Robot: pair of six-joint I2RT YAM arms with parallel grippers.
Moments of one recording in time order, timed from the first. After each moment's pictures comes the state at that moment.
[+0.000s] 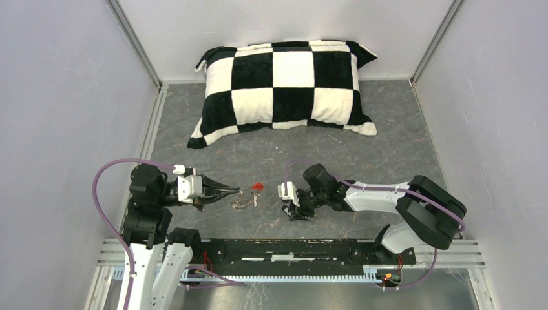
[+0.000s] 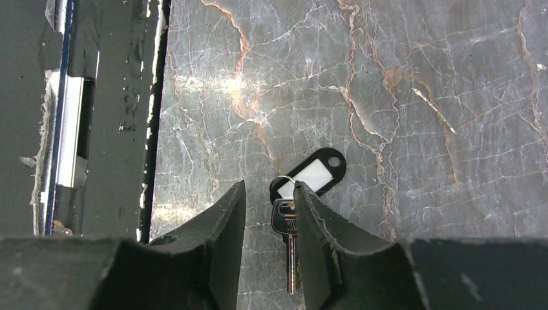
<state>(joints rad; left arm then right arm) -0.10 0.44 0.76 -0.45 1.32 0.34 0.89 1.45 0.54 0.08 -0.62 -0.48</state>
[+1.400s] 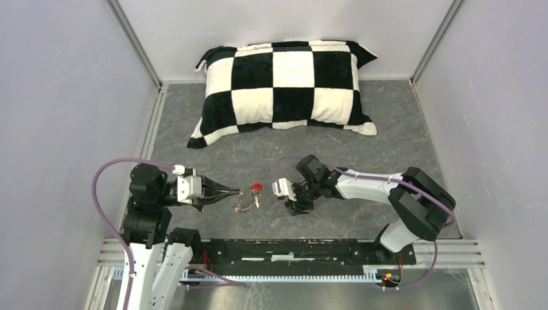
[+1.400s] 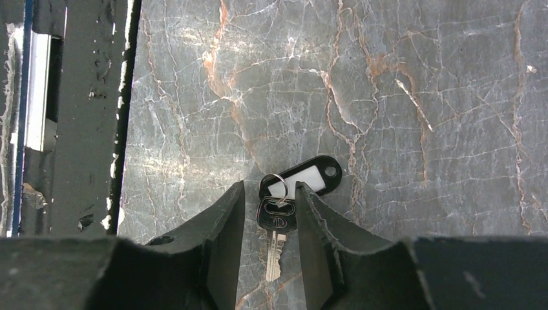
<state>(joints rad) -0.10 0.45 0.77 -0.46 1.35 0.35 0.85 1.55 0.73 -0.21 -0.62 -0.69</state>
